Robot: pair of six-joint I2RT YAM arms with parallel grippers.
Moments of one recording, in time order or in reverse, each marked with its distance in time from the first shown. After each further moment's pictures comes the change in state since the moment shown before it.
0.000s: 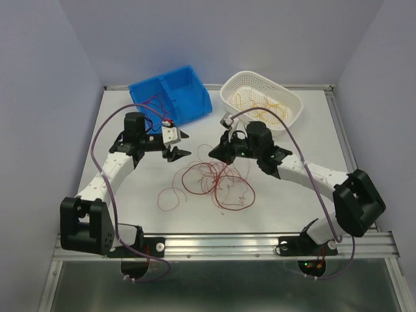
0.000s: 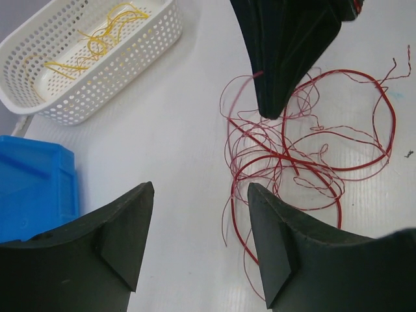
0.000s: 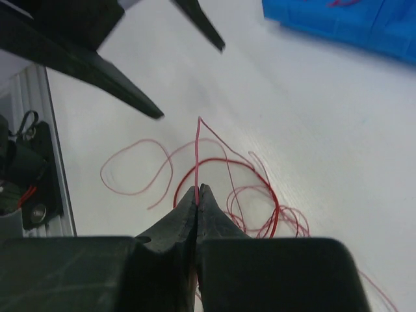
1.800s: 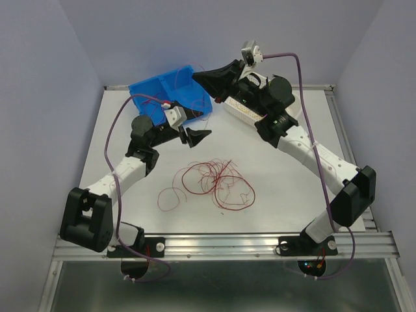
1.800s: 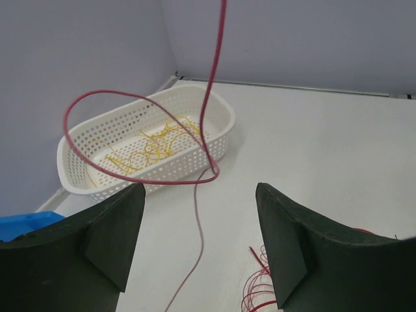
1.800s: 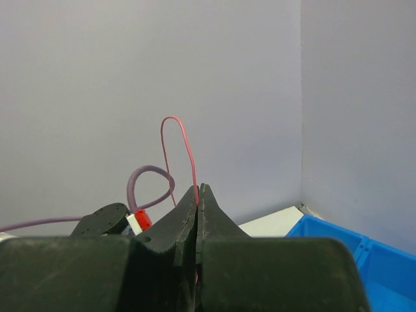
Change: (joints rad) left arm -0.175 0.048 -0.101 0.933 -0.268 -0.809; right arm 0.000 0.092 0.643 0.311 0.105 0.201
